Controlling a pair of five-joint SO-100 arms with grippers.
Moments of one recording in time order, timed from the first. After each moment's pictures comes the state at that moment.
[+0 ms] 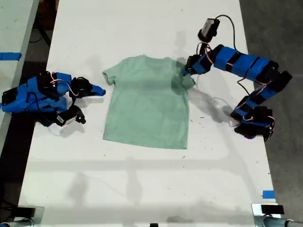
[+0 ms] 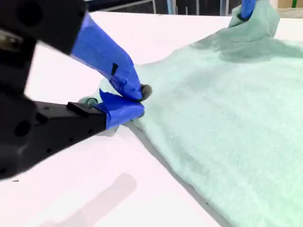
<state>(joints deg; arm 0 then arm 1) -23.9 205.1 186.2 58.1 7.0 41.3 102.5 101.9 58.0 -35.0</state>
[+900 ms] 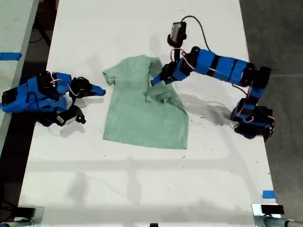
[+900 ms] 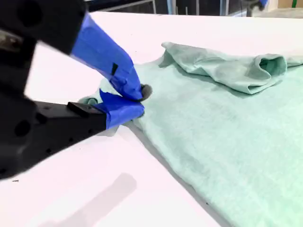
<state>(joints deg) -23.9 205.1 186.2 58.1 7.0 26.2 89.4 71.6 78.8 -33.0</state>
